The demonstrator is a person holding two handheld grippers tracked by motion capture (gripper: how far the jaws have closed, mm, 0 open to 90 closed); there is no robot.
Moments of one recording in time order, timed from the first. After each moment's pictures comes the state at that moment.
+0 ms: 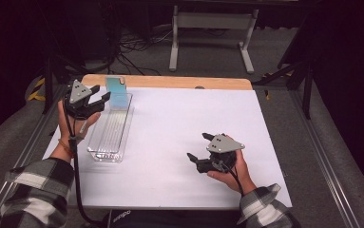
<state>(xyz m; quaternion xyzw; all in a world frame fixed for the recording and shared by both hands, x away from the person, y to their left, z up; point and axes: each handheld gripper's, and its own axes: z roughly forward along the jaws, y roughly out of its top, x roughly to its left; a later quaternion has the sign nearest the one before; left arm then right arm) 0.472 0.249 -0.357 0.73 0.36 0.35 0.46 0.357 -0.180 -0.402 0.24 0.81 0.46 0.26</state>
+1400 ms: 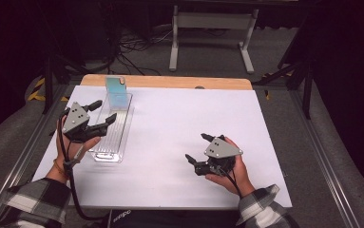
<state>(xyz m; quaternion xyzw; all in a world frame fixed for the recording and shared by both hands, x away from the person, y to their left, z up) 0.407 0.240 -0.365 0.74 0.27 0.34 0.51 0.346 -0.173 -0.399 0.22 0.81 0.46 0.30</state>
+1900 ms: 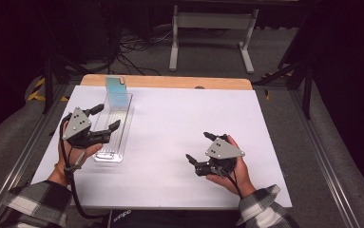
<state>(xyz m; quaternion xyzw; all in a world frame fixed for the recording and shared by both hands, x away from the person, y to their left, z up) 0.392 0.232 -0.367 0.74 0.25 0.33 0.52 0.342 -0.175 -0.396 0.22 0.80 0.47 0.31</state>
